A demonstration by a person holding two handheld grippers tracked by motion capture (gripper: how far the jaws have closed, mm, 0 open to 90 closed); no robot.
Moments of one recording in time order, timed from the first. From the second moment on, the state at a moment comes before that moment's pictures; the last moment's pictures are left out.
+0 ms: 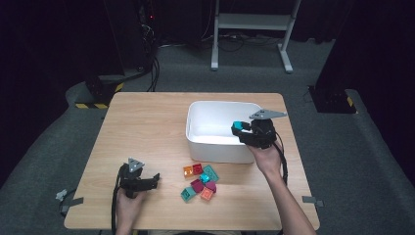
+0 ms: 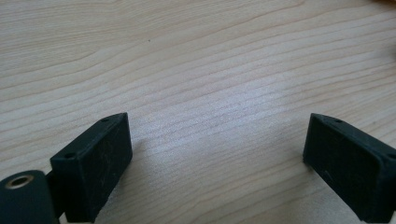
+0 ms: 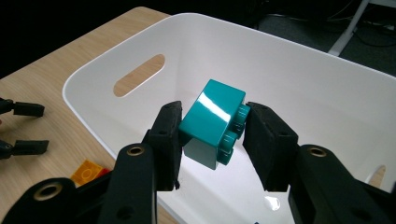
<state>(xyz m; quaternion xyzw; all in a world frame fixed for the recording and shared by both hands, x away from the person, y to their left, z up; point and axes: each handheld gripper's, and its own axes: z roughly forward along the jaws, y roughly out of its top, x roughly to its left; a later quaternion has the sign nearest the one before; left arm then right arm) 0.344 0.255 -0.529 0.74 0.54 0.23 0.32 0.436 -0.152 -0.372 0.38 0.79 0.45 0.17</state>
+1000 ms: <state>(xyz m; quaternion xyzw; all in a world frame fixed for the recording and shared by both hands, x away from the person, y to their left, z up) 0.343 0.254 -0.529 0.74 0.54 0.23 0.32 0.448 -0.151 -0.383 0.41 0.79 0.42 0.18</state>
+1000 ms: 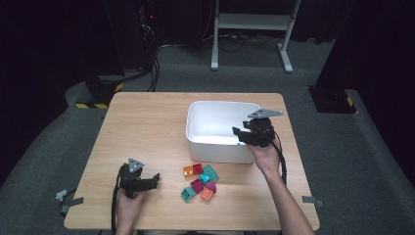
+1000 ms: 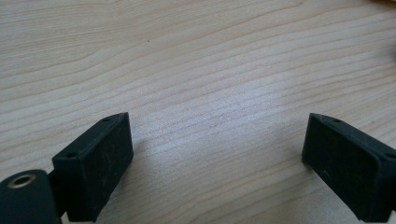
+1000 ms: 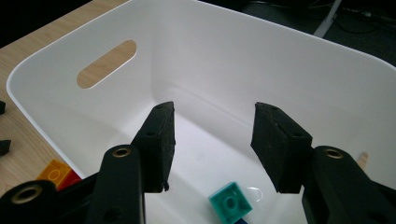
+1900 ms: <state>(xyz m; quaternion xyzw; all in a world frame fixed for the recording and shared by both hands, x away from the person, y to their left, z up) 0.343 0.255 -0.529 0.74 0.54 0.23 0.32 0.402 -0.158 -0.372 0.37 0.79 0.45 0.21</state>
